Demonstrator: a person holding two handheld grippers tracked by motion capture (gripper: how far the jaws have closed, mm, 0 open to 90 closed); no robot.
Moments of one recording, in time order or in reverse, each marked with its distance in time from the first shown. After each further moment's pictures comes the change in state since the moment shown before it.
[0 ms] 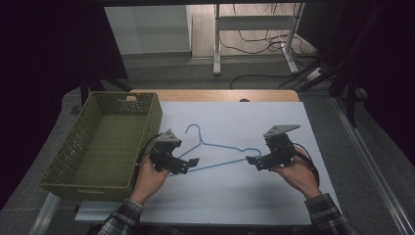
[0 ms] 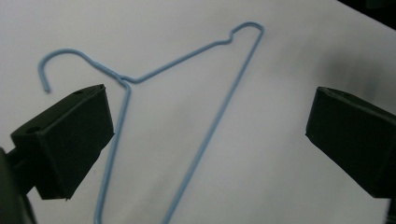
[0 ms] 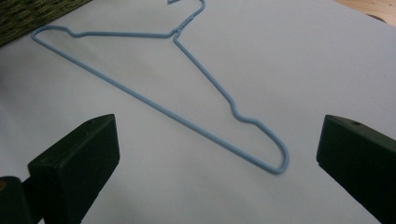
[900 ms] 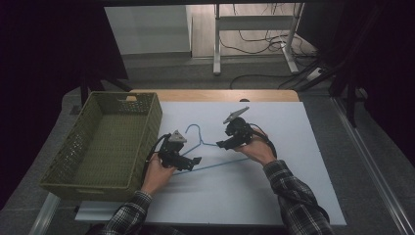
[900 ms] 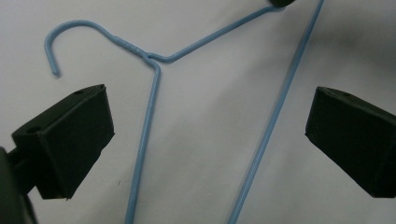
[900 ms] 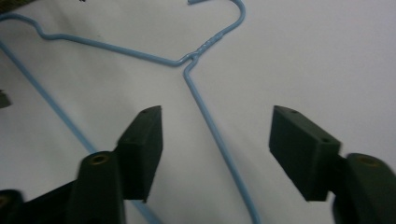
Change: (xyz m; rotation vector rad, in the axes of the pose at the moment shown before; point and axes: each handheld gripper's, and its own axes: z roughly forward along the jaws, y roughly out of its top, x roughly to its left) left arm 0.023 -0.015 0.043 0.073 0.071 0.026; right arm -0.004 0.060 0.126 0.124 0.128 -0.153
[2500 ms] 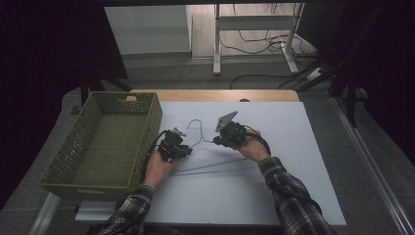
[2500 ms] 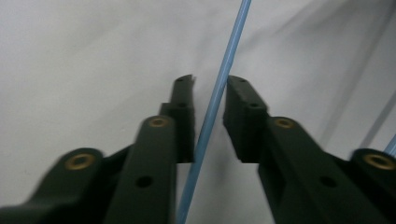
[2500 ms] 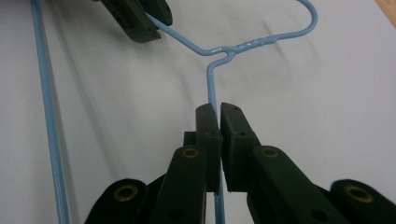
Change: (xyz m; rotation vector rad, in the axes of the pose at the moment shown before) left arm 0.029 0.002 0.023 0.167 0.046 -0.098; right arm 0.009 0.007 0.013 -0.002 0.056 -0.345
